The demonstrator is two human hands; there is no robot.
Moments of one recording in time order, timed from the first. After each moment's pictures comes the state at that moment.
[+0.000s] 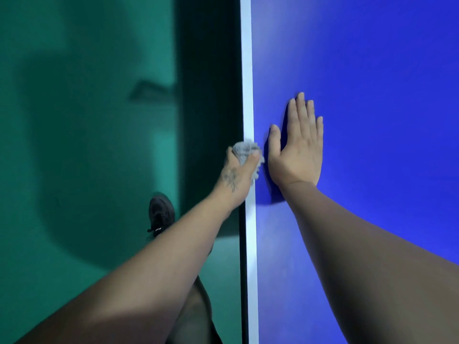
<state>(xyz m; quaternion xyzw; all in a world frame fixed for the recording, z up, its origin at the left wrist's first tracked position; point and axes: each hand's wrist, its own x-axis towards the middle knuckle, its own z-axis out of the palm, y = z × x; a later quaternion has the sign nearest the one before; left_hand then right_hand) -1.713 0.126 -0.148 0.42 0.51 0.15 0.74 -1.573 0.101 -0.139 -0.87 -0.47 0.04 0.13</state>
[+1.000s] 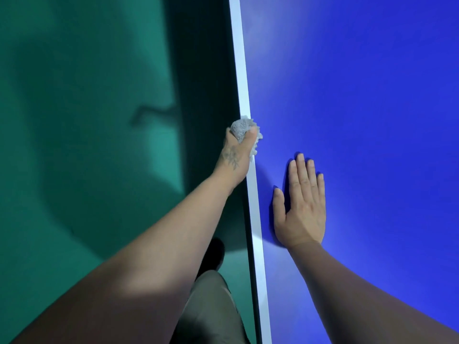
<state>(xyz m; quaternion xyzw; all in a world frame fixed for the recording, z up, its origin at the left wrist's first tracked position) -1.649 0.288 -0.143 0.43 0.53 0.12 0.72 -1.568 0.103 -0.135 -0.87 -0.48 0.07 0.12</state>
